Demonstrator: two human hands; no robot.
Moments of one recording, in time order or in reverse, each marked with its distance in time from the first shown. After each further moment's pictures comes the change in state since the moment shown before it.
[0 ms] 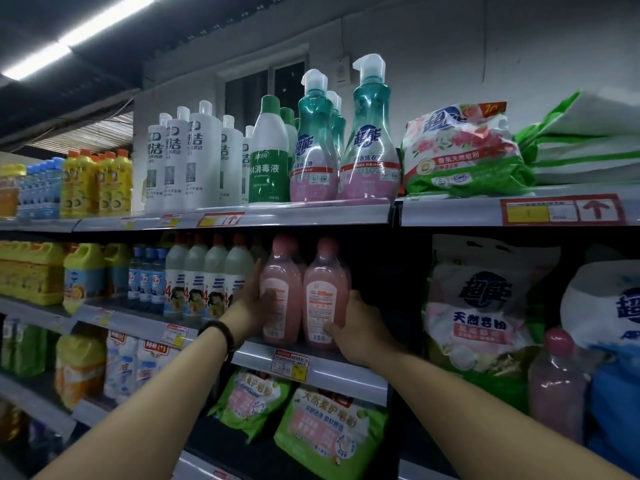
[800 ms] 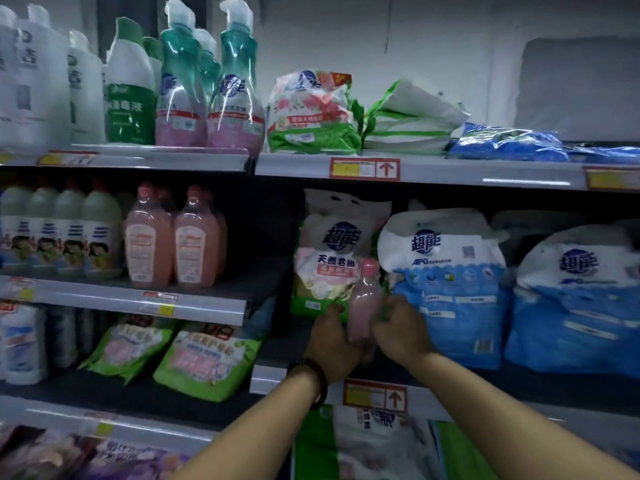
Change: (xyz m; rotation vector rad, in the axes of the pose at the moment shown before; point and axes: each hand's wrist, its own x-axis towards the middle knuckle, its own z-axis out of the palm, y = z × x) left_hand -0.215 0.141 0.300 -0.158 -0.354 0.162; right_hand -0.165 0.173 -0.180 -0.134 0.325 0.326
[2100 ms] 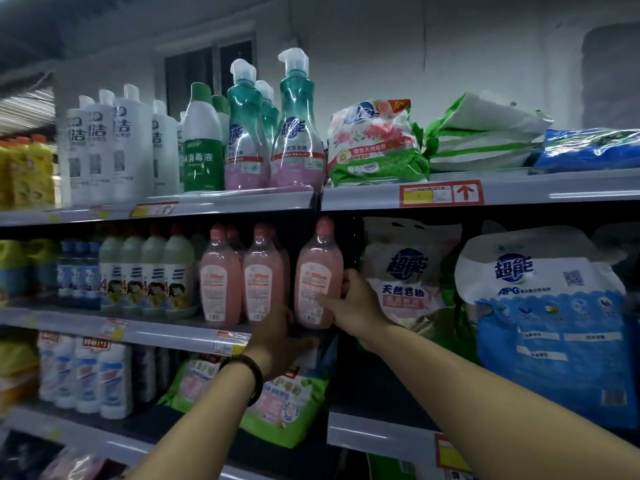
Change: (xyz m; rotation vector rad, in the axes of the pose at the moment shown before) left_hand 0.027 -0.059 -0.212 0.287 0.096 -0.171; right_hand 0.048 -0.160 0.119 0.542 -0.240 -0.184
